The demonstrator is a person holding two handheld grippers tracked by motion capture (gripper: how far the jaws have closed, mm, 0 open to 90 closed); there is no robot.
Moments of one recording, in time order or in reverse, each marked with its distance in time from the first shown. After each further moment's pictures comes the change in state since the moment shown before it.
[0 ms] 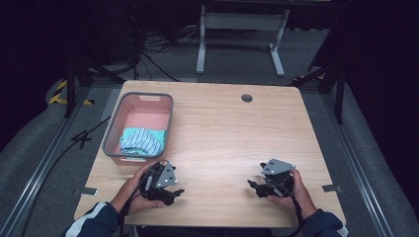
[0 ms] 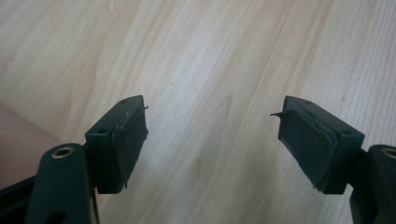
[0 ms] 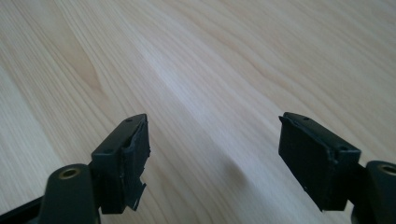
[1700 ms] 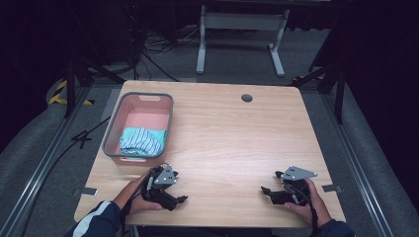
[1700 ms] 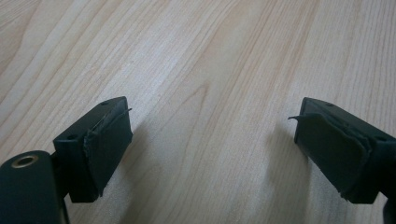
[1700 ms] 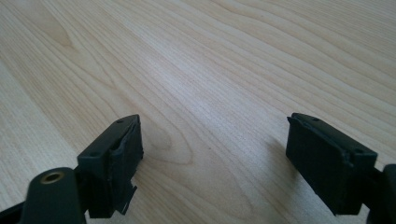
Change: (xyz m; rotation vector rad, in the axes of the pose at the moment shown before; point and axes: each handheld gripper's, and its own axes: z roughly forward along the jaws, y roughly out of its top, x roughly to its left) left arm 0.003 -0.022 0.027 -0.073 -0.157 -0.162; right arm -0.019 -0.052 -0.012 -0.034 0.033 0.193
